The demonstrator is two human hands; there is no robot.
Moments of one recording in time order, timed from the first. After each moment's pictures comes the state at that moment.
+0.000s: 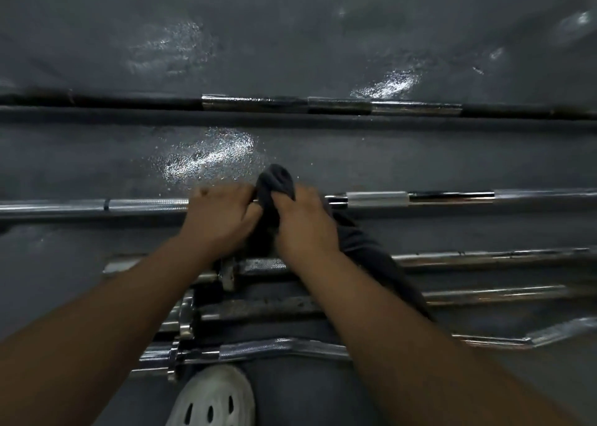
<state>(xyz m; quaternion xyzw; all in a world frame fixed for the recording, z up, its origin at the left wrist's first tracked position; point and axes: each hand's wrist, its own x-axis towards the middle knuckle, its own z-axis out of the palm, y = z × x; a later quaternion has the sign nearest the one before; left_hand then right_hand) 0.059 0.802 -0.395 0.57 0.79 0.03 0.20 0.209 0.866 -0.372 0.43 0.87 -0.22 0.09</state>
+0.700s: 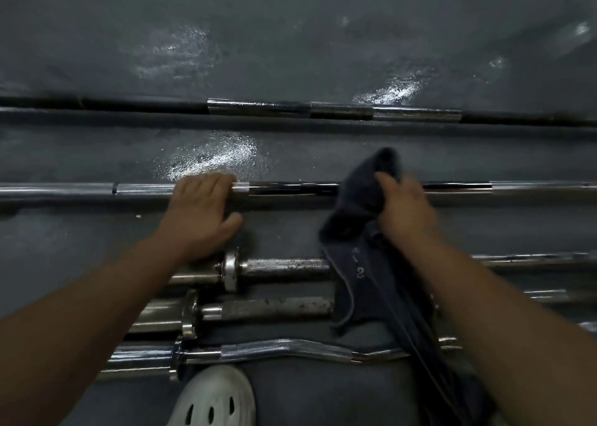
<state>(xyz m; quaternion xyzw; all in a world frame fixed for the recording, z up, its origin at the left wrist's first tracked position) 0.027 0.779 -0.403 0.57 0.80 0.01 0.17 0.311 0.962 -0.375 0.56 0.81 -0.16 0.09</state>
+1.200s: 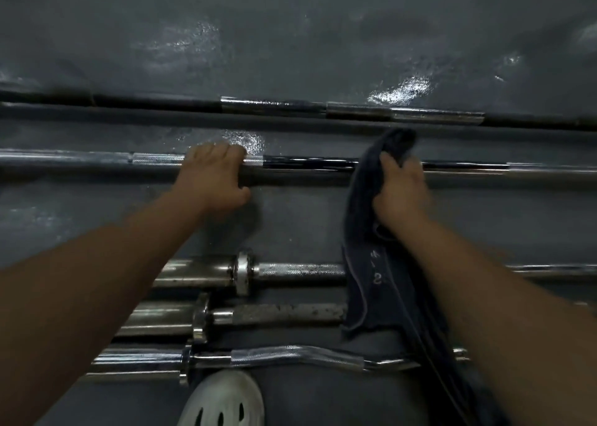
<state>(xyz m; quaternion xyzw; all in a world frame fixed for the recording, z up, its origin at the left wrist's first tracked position) -0.007 0.829 -0.401 0.56 0.81 -0.05 0.16 0.268 0.973 -0.376 0.57 0.80 -0.16 0.06</state>
